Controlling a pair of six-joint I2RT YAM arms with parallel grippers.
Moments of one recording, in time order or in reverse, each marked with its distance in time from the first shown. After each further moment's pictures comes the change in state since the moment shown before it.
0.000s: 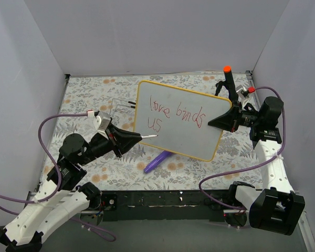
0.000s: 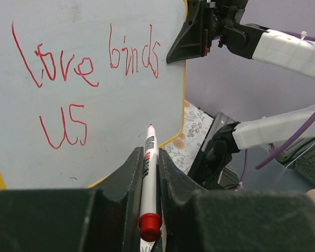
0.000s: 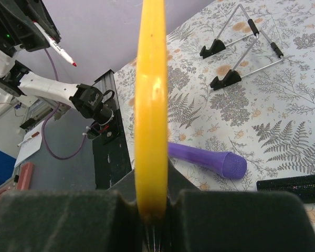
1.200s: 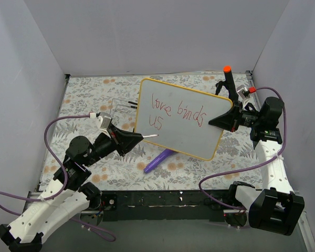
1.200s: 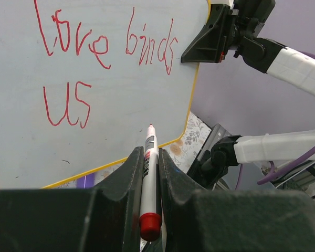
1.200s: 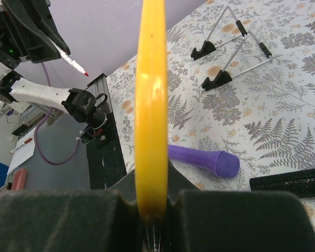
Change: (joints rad) left arm 0.000 -0.018 -0.117 0.102 -0.080 -0.129; right arm -0.013 -0.004 0.001 -0.039 0.033 -0.033
